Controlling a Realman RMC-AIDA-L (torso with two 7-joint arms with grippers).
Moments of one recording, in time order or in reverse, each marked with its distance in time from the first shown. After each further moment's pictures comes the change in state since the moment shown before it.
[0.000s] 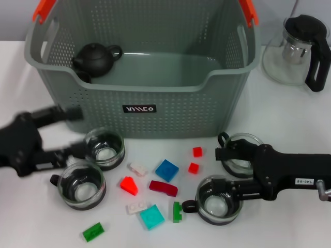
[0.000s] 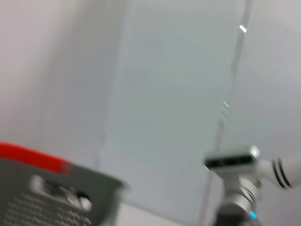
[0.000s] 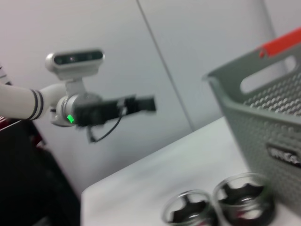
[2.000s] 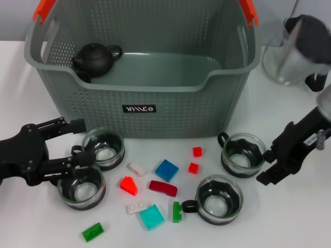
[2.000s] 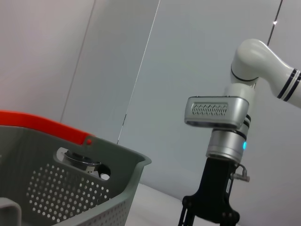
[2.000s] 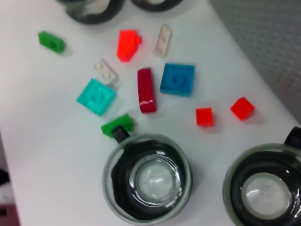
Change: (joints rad) left arm 0.011 -0.012 -0.007 -0.010 0.066 -0.066 0.000; right arm 0.303 0.023 -0.335 -0.569 -0.705 -0.093 0.742
